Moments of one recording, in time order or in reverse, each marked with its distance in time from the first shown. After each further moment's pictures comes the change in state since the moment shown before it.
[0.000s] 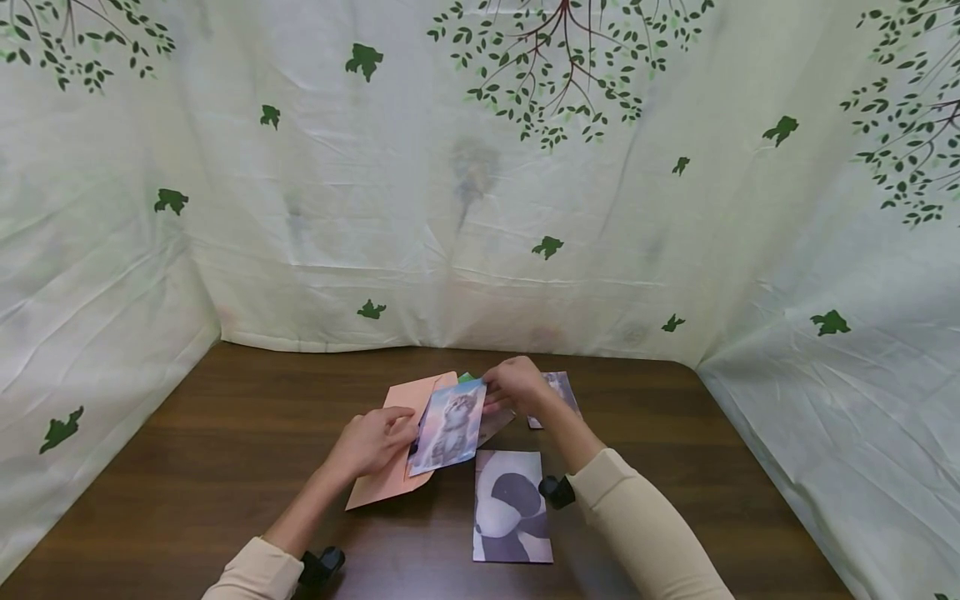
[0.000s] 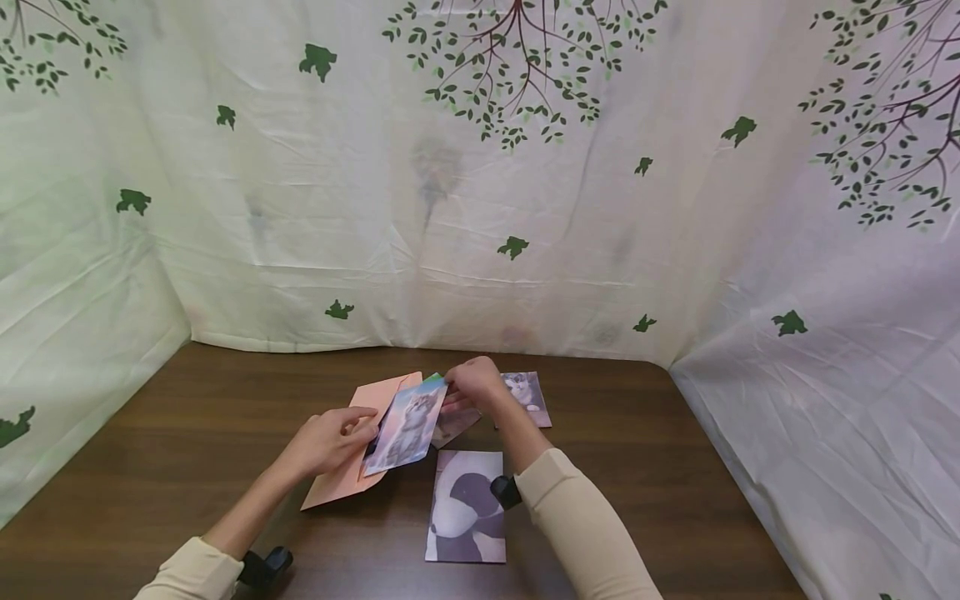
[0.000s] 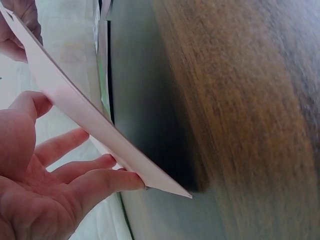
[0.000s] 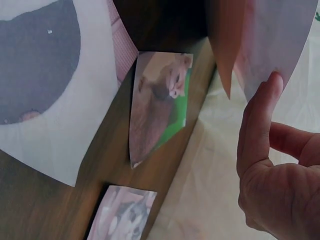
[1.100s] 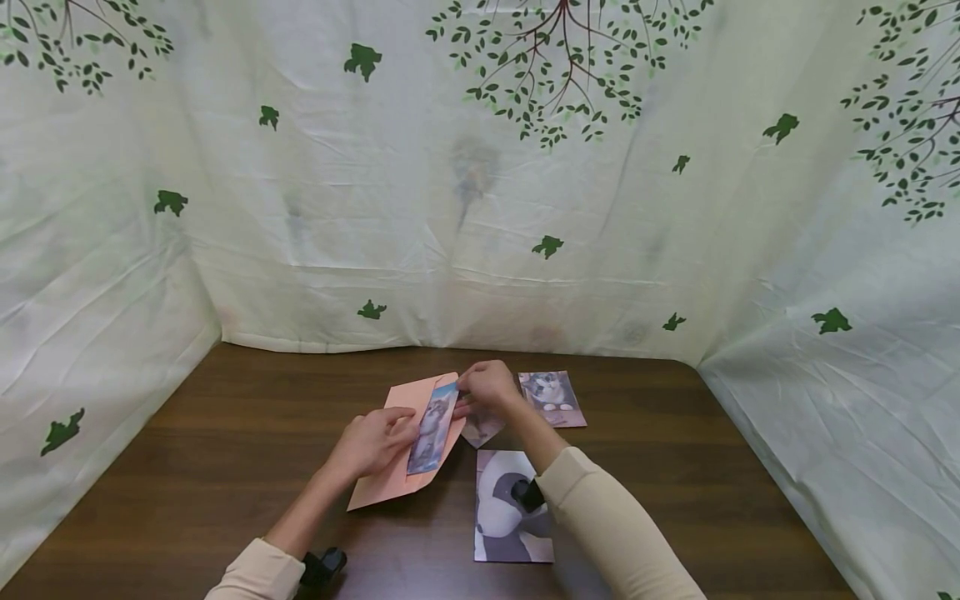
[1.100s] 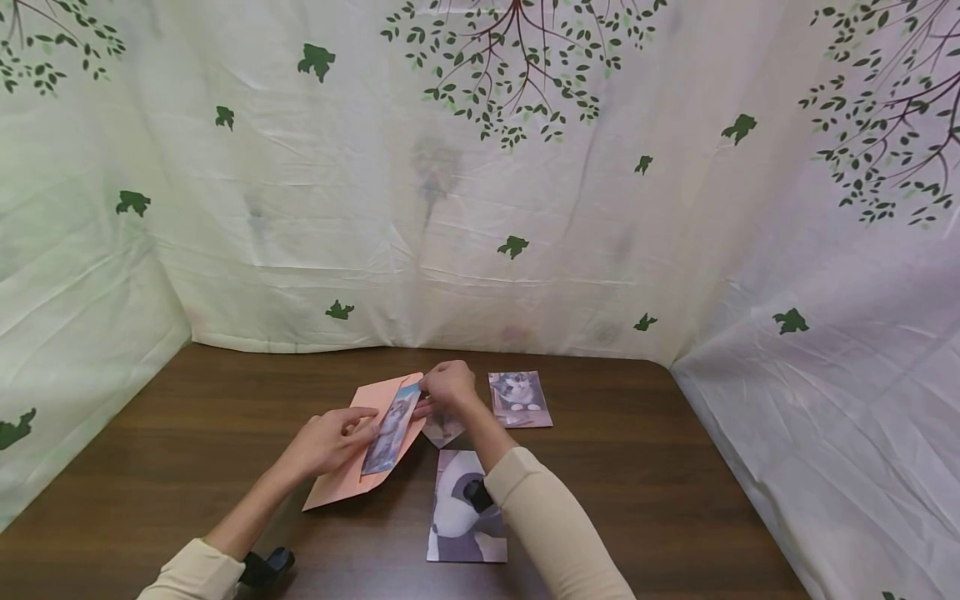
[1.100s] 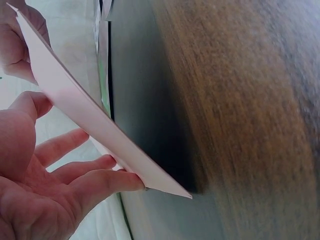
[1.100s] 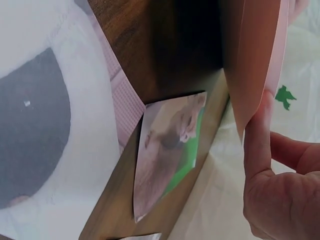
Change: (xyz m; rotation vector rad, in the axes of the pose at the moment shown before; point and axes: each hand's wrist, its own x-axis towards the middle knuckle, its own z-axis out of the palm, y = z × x) left_hand 0.001 -0.001 0.001 -0.006 0.005 0.003; right_hand 0.012 0.007 0.042 0.003 0.028 -0.039
